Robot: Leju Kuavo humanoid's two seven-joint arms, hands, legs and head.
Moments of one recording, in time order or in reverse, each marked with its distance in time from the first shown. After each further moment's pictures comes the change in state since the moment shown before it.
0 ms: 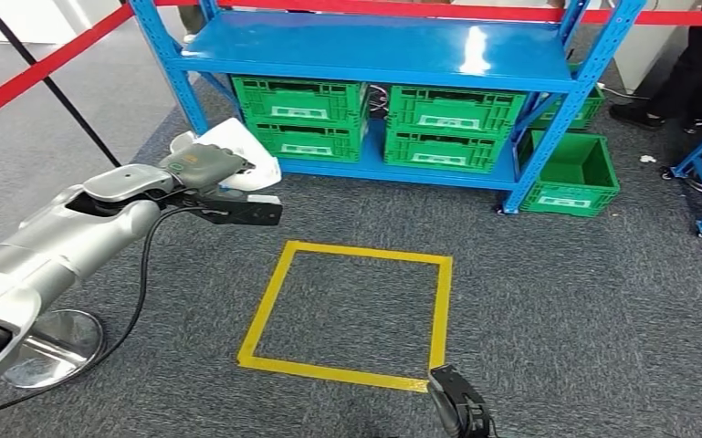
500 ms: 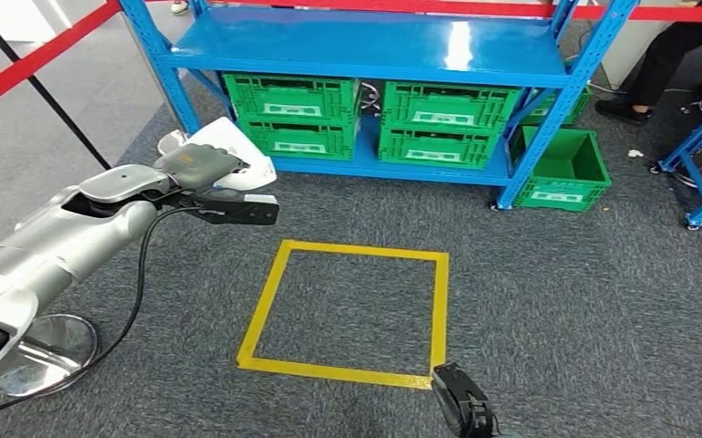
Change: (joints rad) left arm 0.005 0.002 0.002 0.001 -0.009 0.002 0.005; right arm -0.002 -0.001 0.000 0.000 -0.009 -0.018 0.008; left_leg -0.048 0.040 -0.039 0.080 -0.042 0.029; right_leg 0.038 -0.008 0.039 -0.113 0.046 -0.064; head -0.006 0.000
